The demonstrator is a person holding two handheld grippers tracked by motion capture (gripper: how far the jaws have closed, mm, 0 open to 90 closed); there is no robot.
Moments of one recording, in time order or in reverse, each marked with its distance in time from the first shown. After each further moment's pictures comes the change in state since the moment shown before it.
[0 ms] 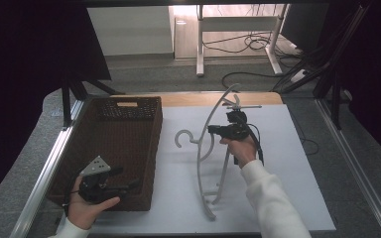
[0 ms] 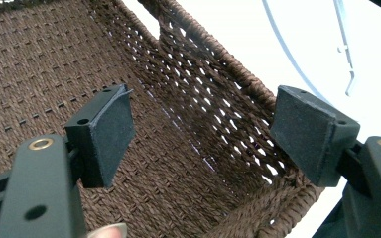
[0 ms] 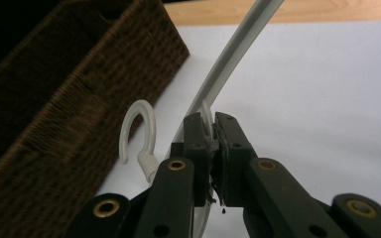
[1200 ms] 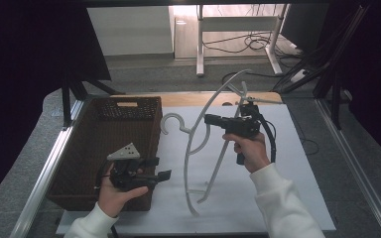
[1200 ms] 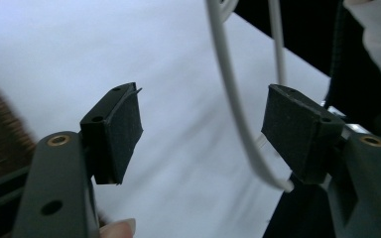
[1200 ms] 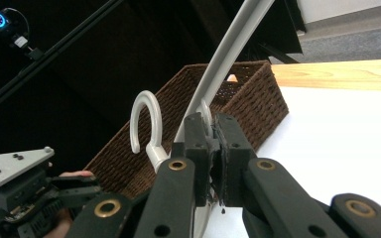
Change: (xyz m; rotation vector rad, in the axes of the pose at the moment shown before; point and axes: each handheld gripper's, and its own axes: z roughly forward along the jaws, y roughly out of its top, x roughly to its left) left arm -0.045 0.059 0.040 -0.049 -0.301 0.010; right arm 0.046 0.015 -0.062 -0.186 0.306 -0.014
